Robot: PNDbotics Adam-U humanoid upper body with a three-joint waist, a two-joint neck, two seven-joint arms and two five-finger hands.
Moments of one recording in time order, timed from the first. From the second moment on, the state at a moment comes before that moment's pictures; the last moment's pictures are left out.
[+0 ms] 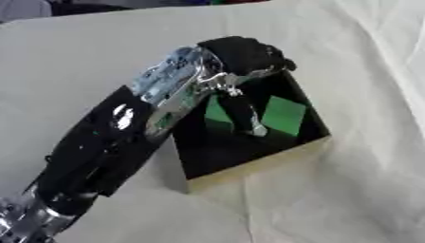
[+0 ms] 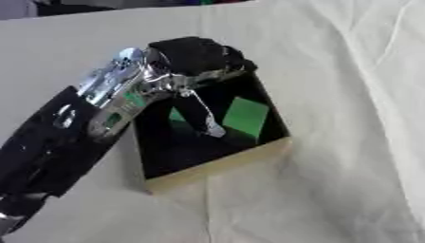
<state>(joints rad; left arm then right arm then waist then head) -1.03 0.22 -0.53 -1.49 -1.01 -0.03 -0.69 -0.62 -0.60 0.04 -1.99 0.04 0.00 -0.22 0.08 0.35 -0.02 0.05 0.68</state>
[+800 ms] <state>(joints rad) -0.99 0.28 -0.42 -1.74 -0.87 0.04 -0.59 -0.61 -0.60 0.04 -1.99 0.04 0.00 -0.23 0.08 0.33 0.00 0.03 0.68</state>
